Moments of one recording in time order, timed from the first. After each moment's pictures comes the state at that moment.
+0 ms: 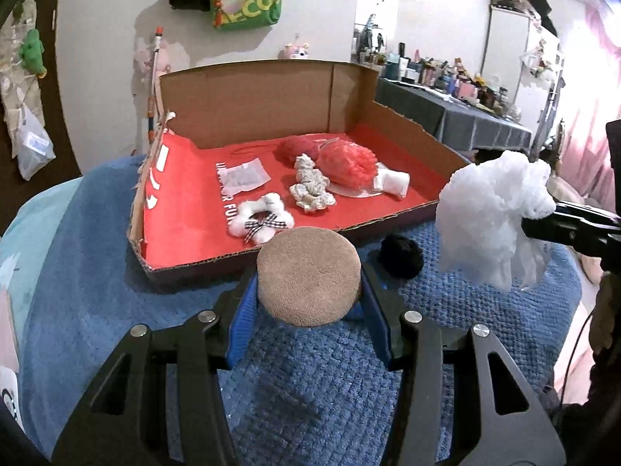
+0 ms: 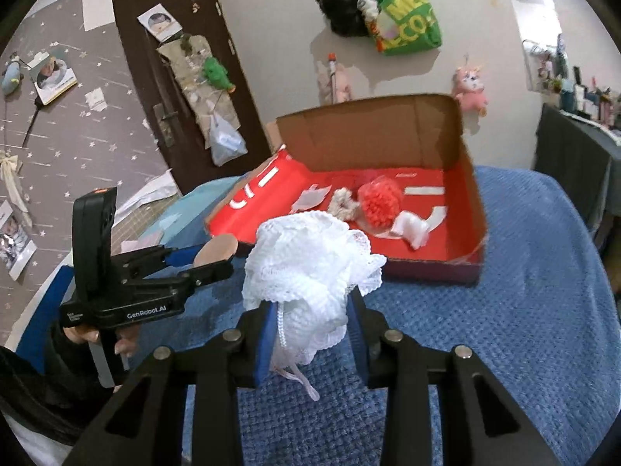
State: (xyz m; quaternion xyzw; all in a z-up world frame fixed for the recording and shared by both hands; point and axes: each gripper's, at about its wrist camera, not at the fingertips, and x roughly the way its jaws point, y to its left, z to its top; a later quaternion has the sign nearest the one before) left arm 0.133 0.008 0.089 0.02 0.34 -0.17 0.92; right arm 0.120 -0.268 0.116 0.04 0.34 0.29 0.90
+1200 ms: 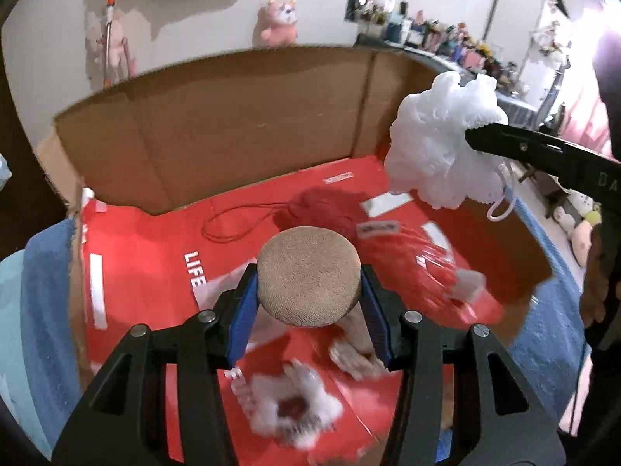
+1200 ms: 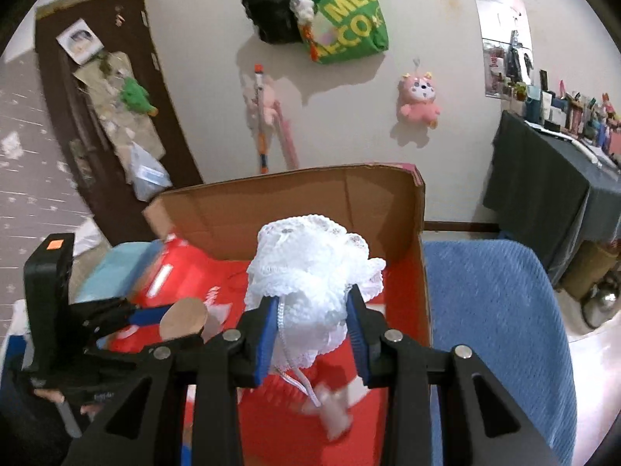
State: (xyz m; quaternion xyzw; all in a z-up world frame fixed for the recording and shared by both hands) left arm 0.351 -0.021 0.096 0.04 0.44 -0.19 0.88; right arm 0.338 -0.249 0.154 0.04 0.36 0.17 0.92
